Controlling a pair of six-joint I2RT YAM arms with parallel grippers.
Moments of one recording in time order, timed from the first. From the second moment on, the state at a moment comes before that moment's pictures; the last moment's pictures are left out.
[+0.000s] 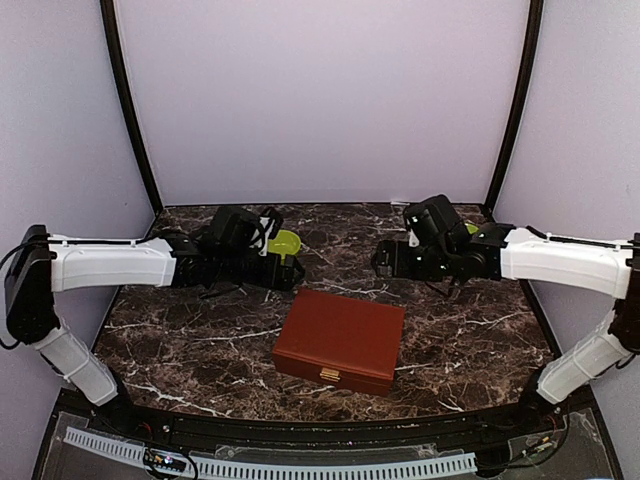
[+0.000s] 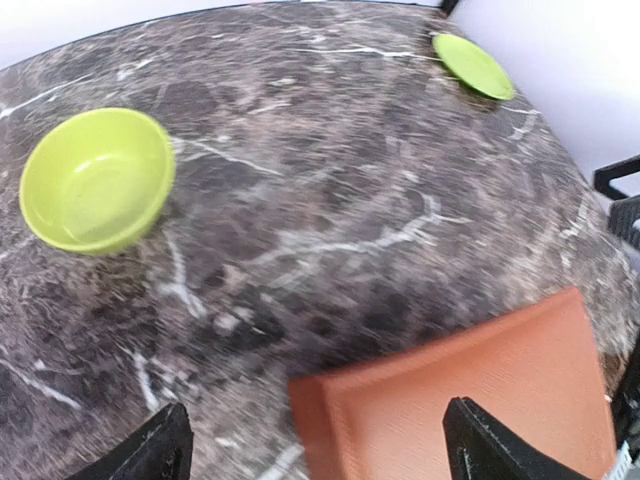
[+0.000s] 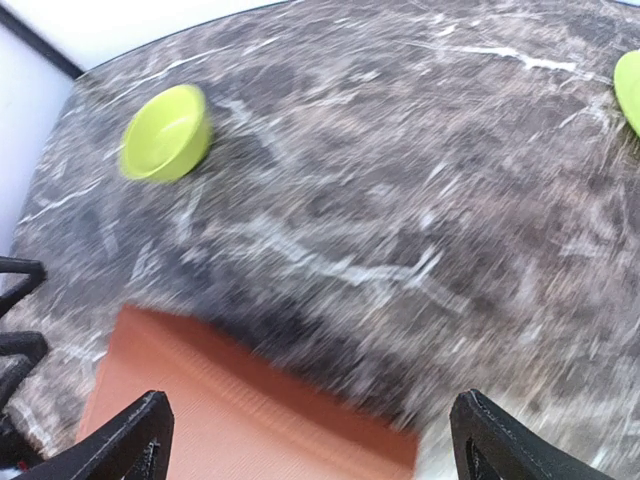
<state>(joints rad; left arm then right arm) -0.82 1.52 1.02 -0.17 -0.05 -0.41 0.85 1.40 1.04 -0.42 0.24 0.68</state>
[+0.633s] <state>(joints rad) -0.04 1.38 0.67 0.18 0.08 -0.27 0.02 1.33 0.71 0.07 0.06 0.36</state>
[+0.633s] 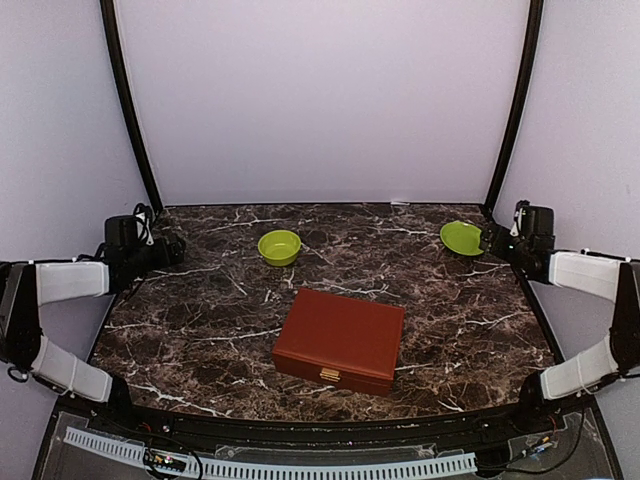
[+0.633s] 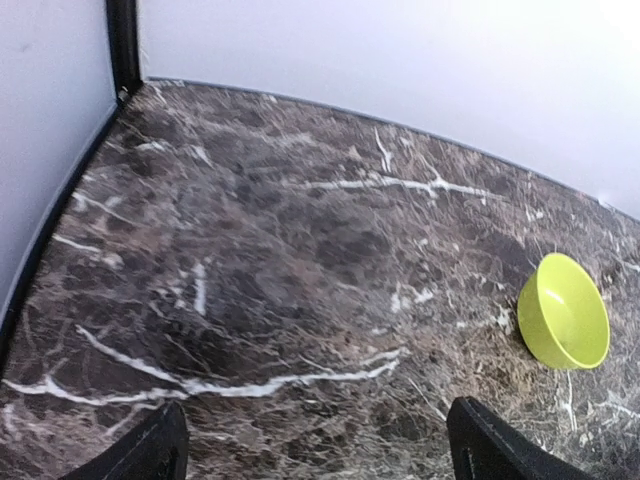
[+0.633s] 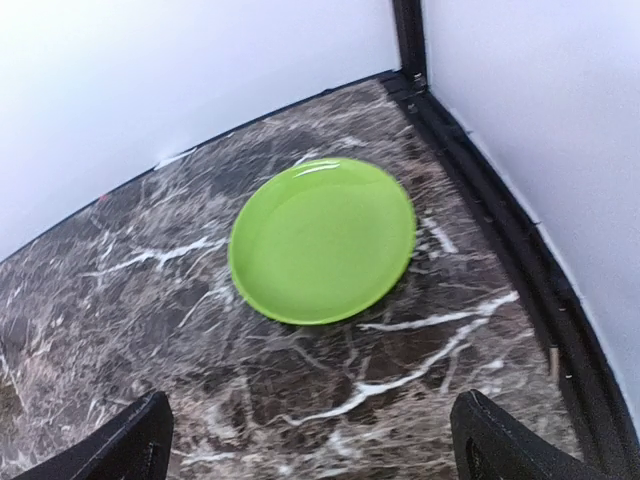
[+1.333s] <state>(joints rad) 0.03 1.35 0.26 0.76 -0.09 -0.06 -0.10 1.38 0.26 0.91 0.04 0.34</state>
